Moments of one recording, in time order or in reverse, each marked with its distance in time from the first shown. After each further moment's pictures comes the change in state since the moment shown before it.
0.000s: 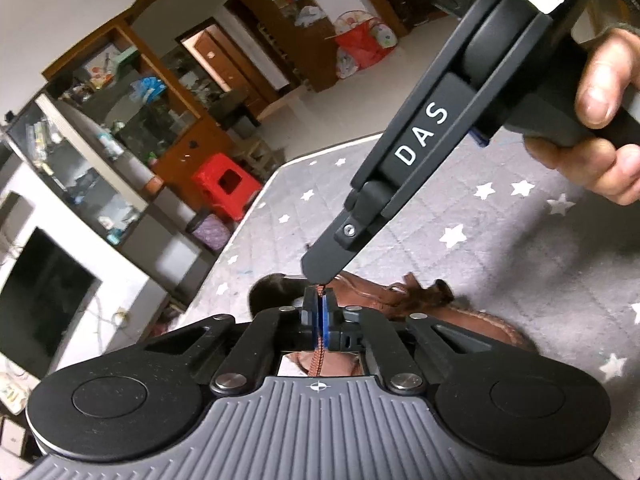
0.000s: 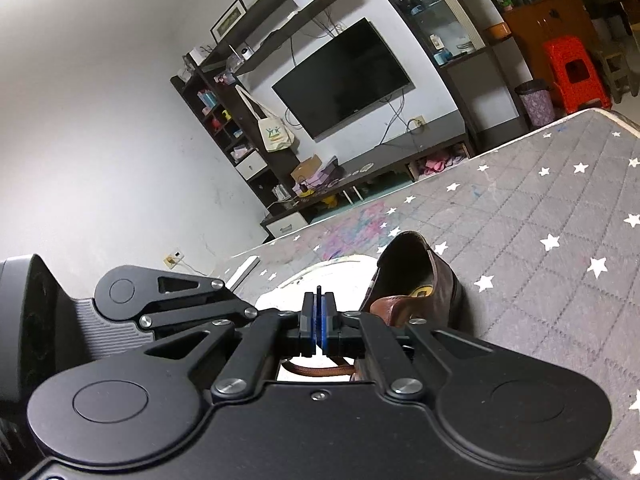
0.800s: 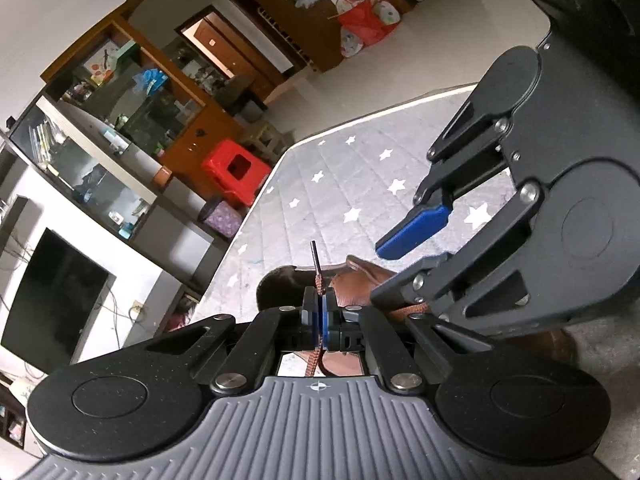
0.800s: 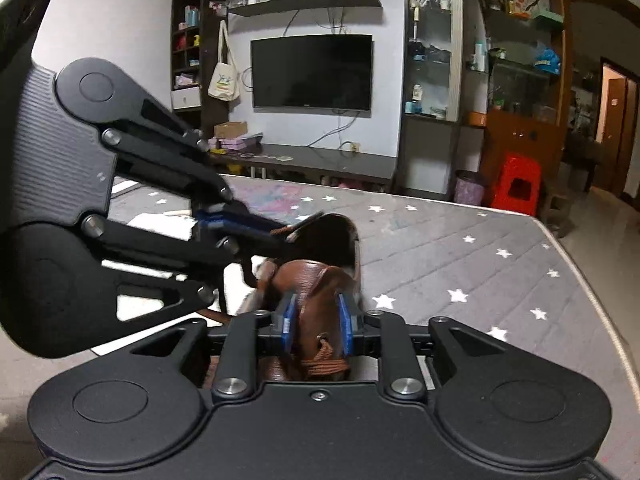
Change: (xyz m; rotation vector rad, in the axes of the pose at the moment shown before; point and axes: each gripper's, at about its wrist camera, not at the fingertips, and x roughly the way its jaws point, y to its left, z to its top) left arm 0.028 0.005 -0.001 0.047 0.054 0.016; right arm 0.045 0.036 -0.047 -0.502 0.014 -0.405
